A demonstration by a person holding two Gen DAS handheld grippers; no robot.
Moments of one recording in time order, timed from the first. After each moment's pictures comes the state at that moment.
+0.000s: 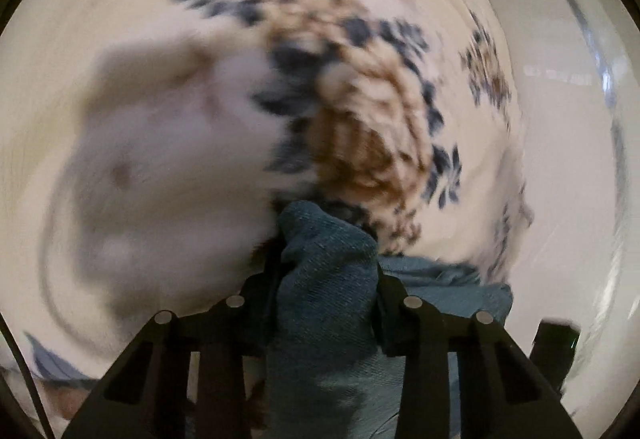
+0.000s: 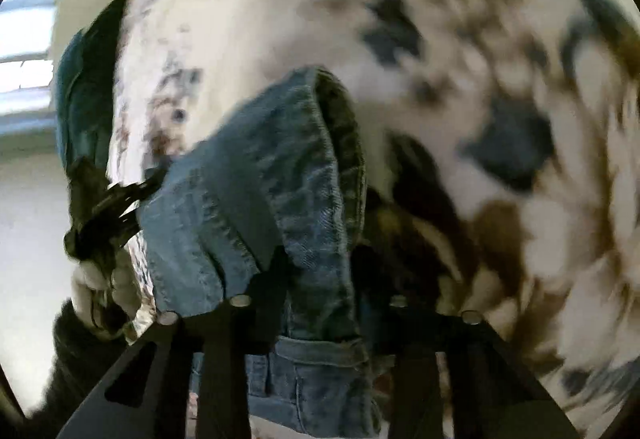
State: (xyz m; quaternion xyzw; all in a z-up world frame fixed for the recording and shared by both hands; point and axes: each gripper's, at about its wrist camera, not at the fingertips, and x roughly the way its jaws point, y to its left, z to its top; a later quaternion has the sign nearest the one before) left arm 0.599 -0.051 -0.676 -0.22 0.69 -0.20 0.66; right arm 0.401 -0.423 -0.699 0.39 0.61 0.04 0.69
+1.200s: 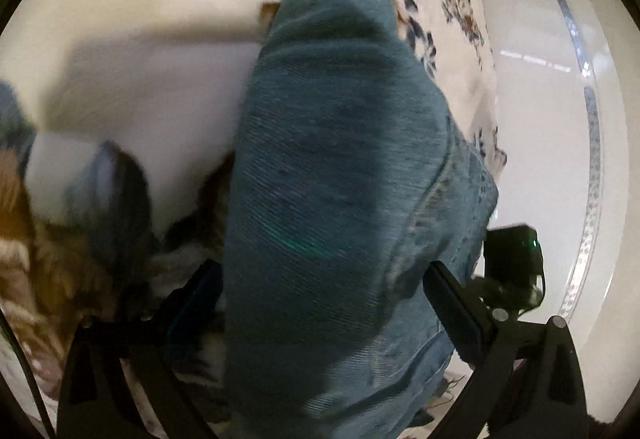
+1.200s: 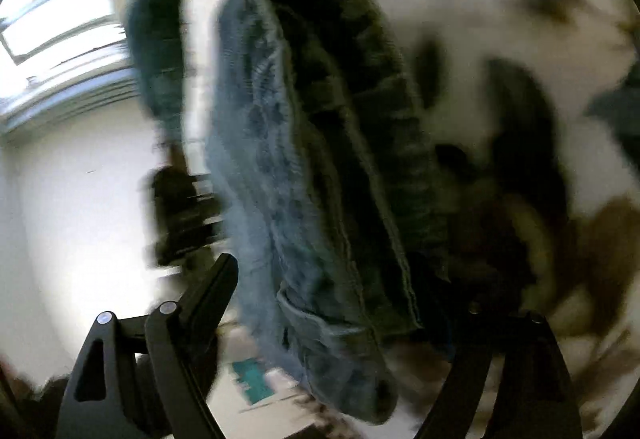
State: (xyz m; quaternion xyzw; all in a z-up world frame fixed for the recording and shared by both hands) left arm 0.507 -0.061 -0.678 -0.23 0.72 -0.25 0.61; right arm 0.411 -0.405 -0.774 0.48 0.64 0.21 0.56
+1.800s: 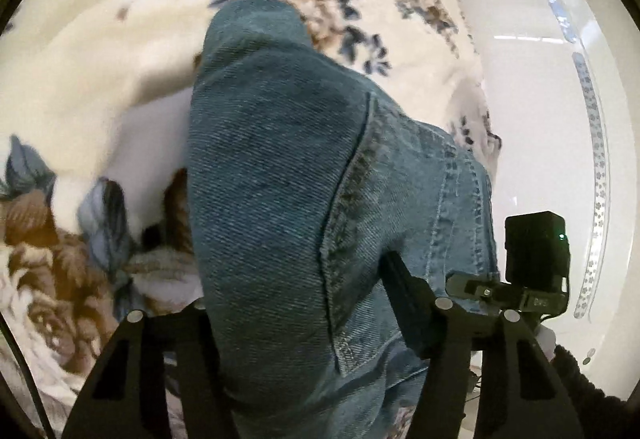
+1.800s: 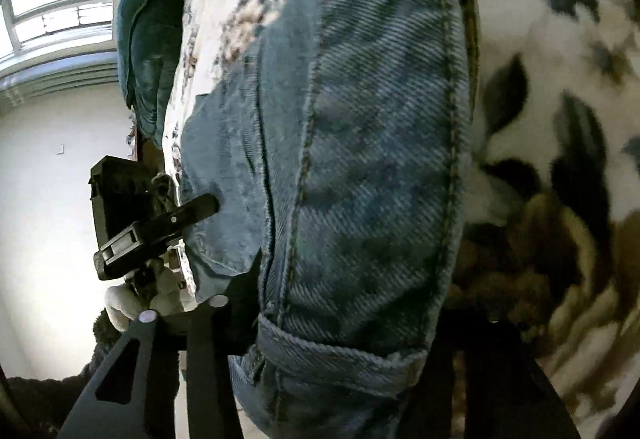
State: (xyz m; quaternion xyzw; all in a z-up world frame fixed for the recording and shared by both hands) left arm 0.503 -0.090 -0.627 -0.17 0.69 -0.26 0.66; right arm 0.401 -0.352 -0.724 0.42 0.63 0.21 0.63
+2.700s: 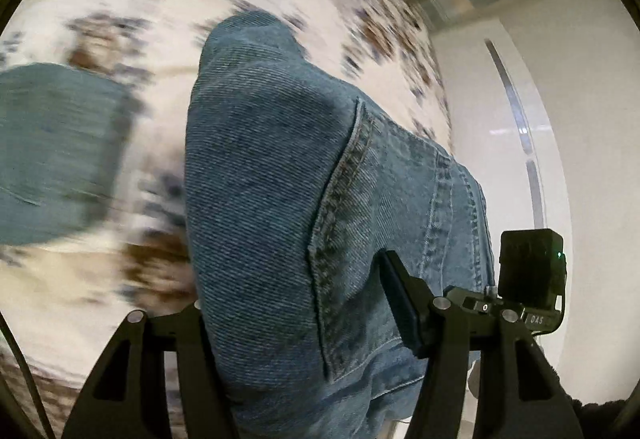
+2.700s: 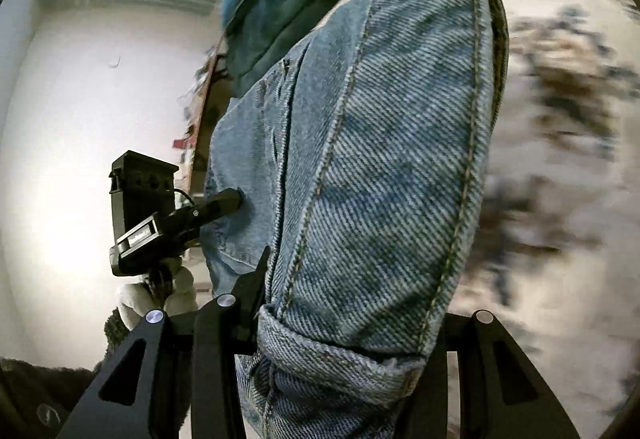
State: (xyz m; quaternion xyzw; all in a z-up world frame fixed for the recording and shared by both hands) left arm 0.486 0.234 -0.425 -0.25 0.59 -0.18 0.75; right arm 0.463 -0.089 -0.512 0.34 0.58 0.34 0.66
